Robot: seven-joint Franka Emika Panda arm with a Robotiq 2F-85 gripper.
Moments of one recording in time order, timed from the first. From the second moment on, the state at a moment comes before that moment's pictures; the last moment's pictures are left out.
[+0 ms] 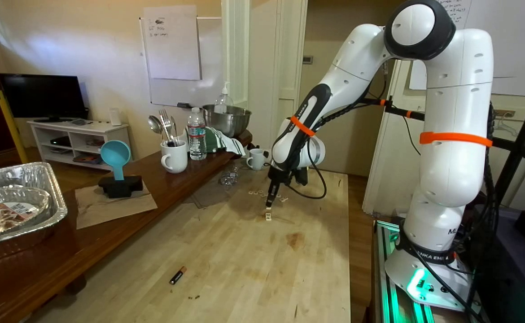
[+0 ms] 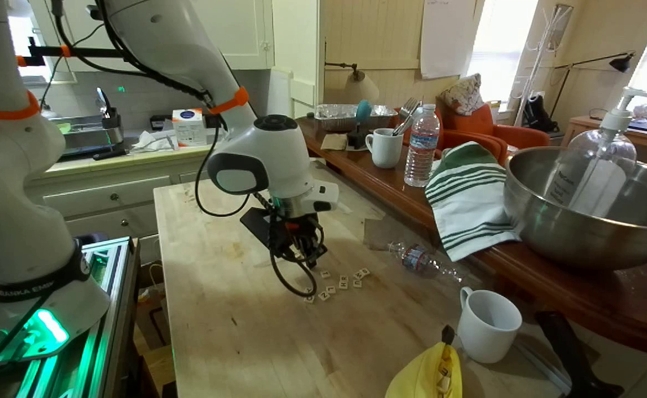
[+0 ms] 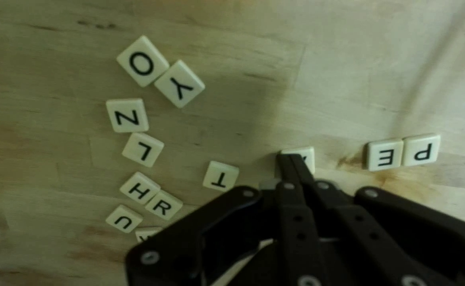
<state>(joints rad) -0.27 0.19 0.09 -2.57 0.33 2.96 -0.77</state>
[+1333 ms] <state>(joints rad) -0.26 0.17 0.13 -2.60 0.33 2.96 -0.77</state>
